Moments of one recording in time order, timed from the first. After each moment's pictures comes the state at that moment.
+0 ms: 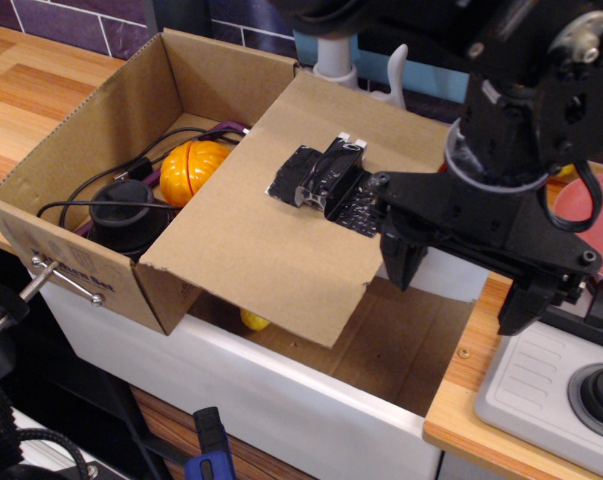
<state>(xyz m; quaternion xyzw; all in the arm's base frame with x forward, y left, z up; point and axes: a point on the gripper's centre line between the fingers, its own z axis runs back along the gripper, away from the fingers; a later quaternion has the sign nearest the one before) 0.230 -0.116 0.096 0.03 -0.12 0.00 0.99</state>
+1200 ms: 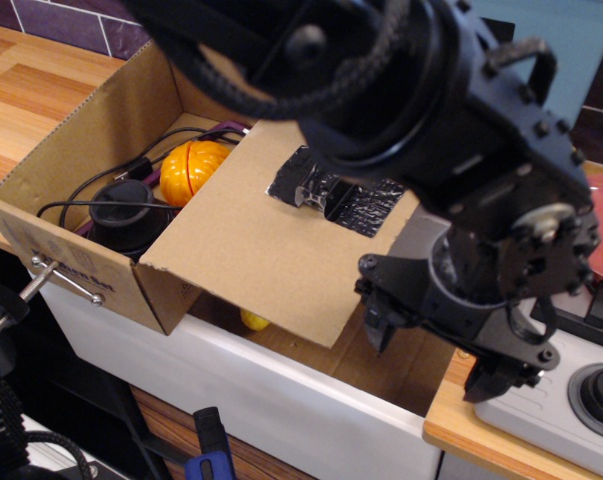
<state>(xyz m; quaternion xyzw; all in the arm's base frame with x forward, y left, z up) 0.219 -0.115 0.044 0.06 -0.13 -0.02 0.99</state>
